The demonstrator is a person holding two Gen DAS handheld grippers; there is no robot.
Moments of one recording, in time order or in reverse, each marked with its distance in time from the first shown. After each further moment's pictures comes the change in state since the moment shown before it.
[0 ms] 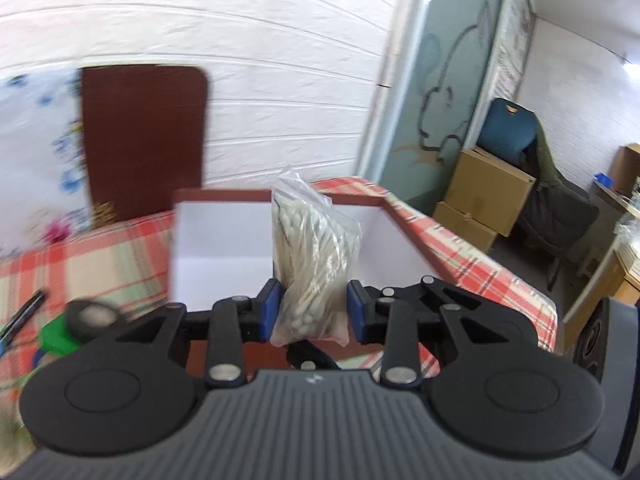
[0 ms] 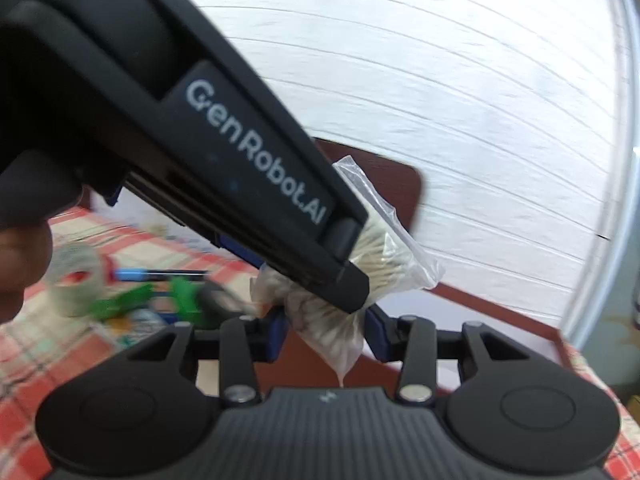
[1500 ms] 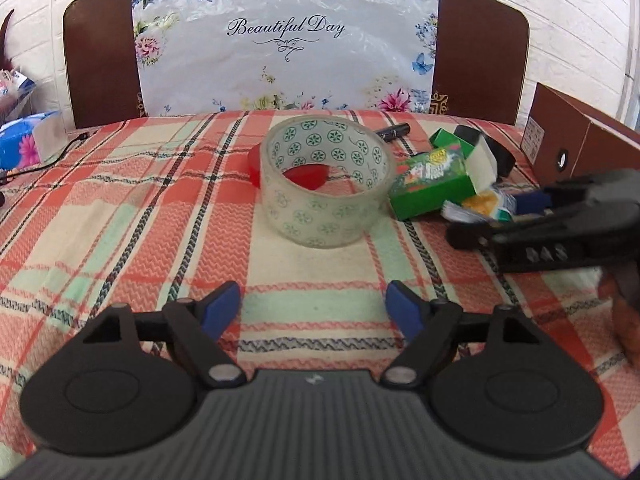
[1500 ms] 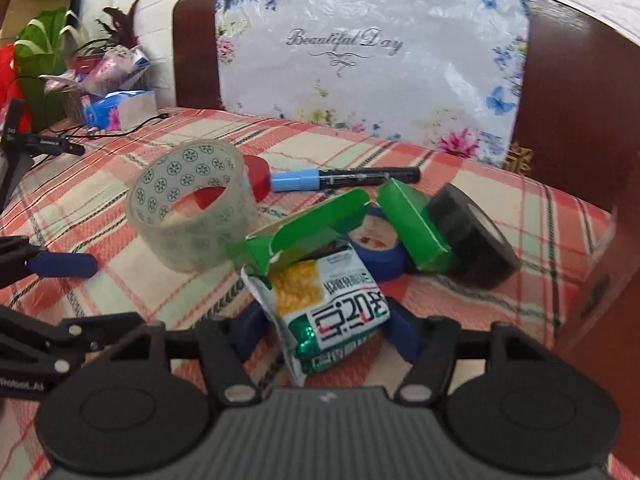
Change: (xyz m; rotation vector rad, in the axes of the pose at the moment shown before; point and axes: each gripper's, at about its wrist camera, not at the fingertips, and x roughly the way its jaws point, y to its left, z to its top) left arm -0.115 0.173 -0.176 -0.233 0.019 0.669; right arm 0.117 0.132 -0.014 -0.037 0.360 0.485
